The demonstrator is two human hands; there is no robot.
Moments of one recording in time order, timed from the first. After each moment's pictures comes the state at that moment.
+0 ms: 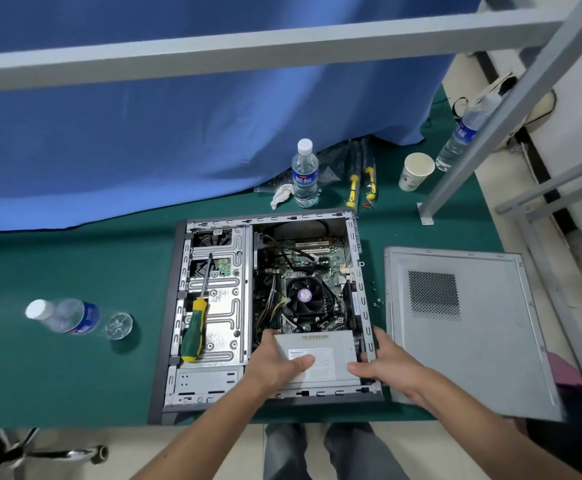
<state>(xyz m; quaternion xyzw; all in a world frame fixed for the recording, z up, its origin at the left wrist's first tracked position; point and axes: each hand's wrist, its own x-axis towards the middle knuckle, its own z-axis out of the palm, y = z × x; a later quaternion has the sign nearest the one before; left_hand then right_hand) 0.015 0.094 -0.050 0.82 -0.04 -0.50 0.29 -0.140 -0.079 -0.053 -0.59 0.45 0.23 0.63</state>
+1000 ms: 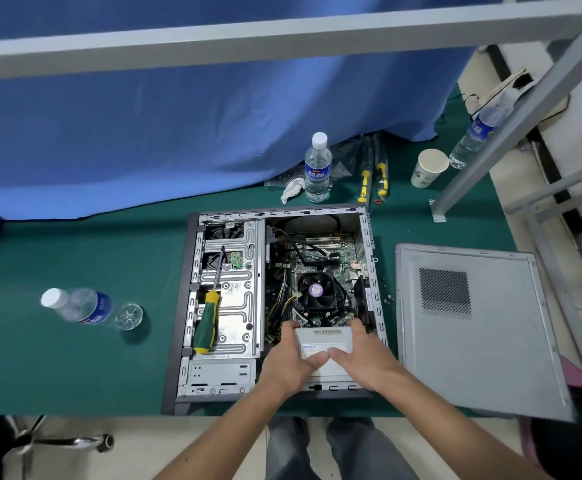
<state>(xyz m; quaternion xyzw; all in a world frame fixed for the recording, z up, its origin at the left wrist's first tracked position) 0.007 0.098 -0.046 0.82 -0.14 -0.48 0.27 -0.089 -0.031 -0.024 -0.77 0.42 0.25 0.40</state>
